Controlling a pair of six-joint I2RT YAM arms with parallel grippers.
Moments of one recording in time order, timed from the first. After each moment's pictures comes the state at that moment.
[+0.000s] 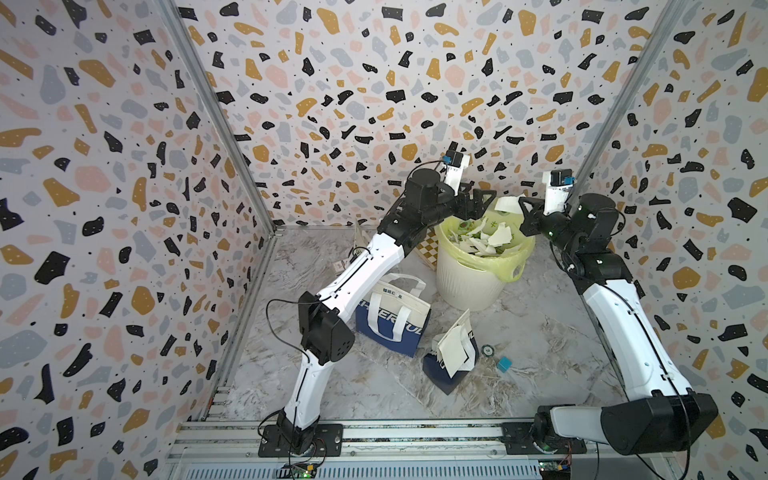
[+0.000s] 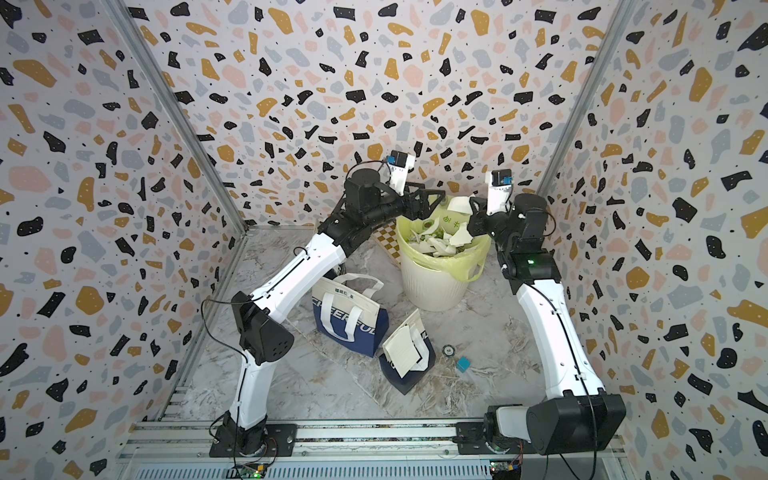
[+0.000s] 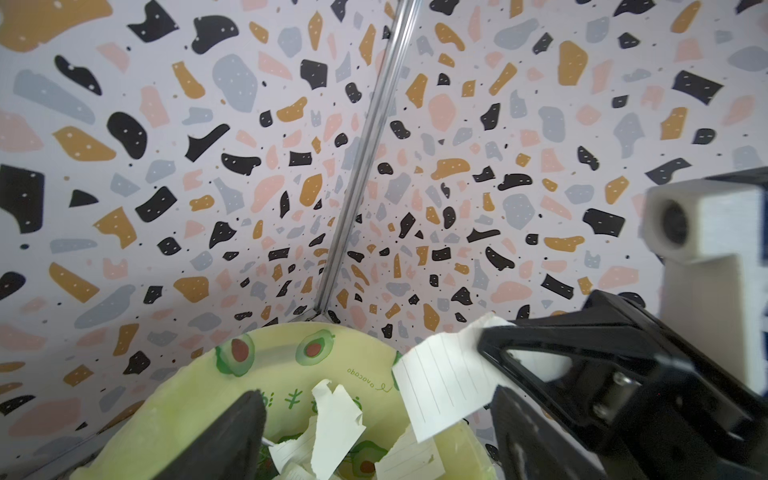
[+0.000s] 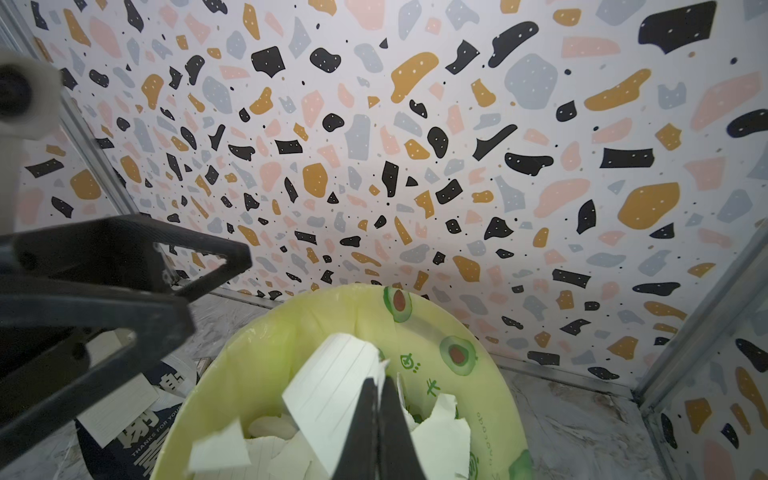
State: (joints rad) left arm -0.70 2.13 2.34 -0.20 0.39 -0.31; right arm 0.08 1.32 1.45 -0.23 -0.31 0.03
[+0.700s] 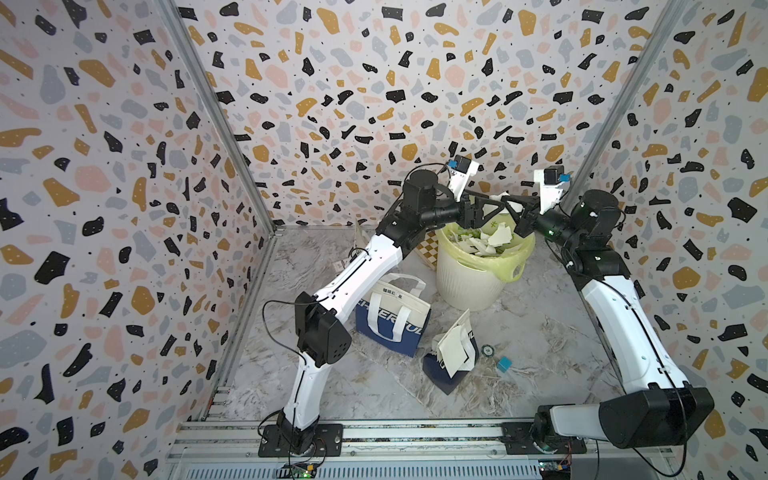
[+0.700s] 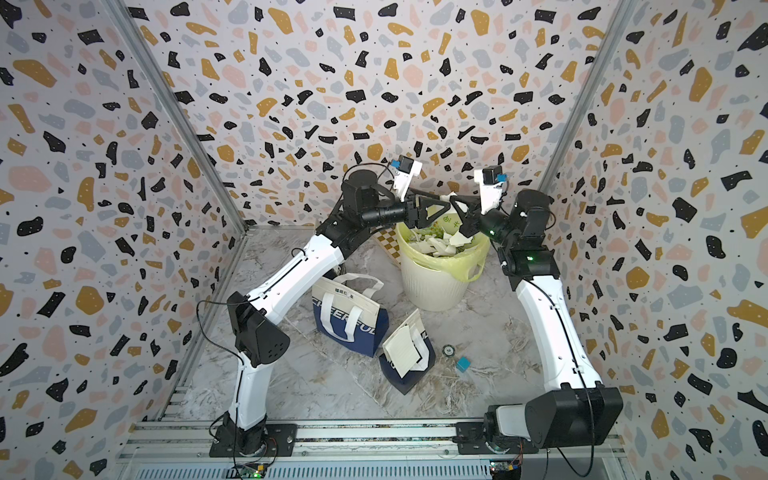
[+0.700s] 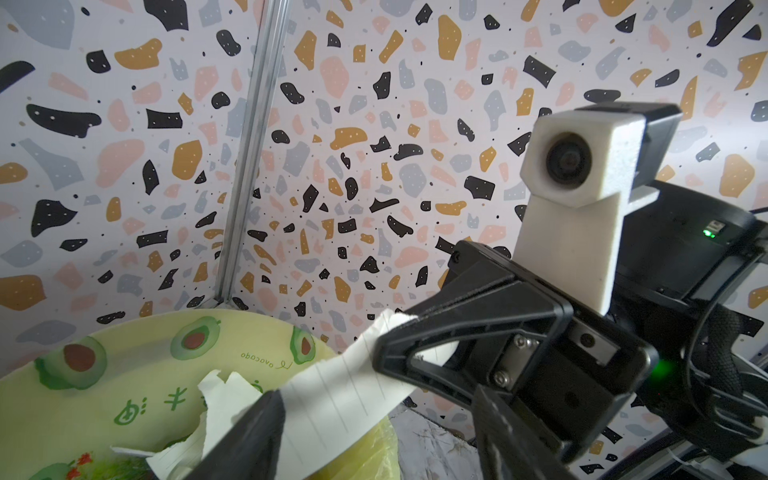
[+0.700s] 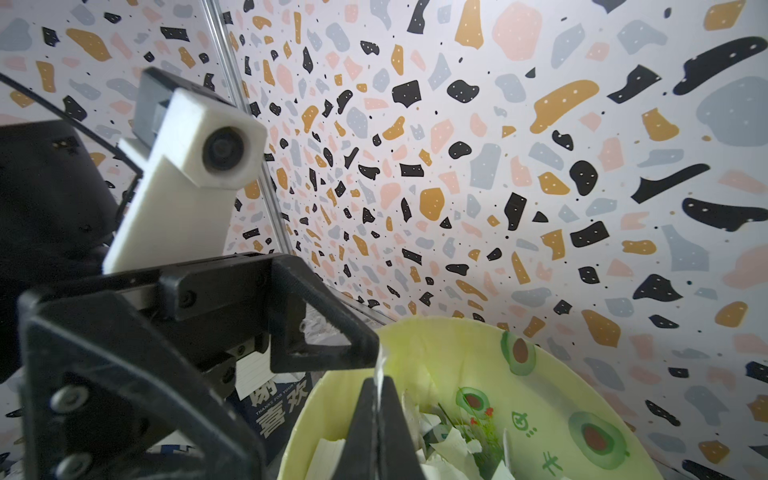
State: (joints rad) left arm -0.70 2.11 2.28 -0.12 0.65 -0.42; right arm 0.07 1.33 1.44 -0.11 -0.69 0.09
